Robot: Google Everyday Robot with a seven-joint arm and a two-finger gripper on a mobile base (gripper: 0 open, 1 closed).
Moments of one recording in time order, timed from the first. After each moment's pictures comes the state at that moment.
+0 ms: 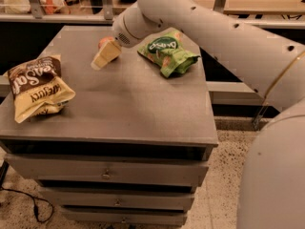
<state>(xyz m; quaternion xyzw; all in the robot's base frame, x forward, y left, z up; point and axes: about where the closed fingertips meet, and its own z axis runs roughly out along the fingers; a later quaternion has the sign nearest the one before) 0.720 0.111 0.912 -0.54 0.71 0.13 0.43</state>
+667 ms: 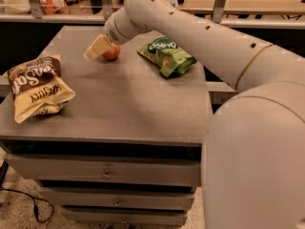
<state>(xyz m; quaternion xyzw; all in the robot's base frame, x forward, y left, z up) 0.776 0.133 0.898 -0.47 0.75 0.13 0.45</state>
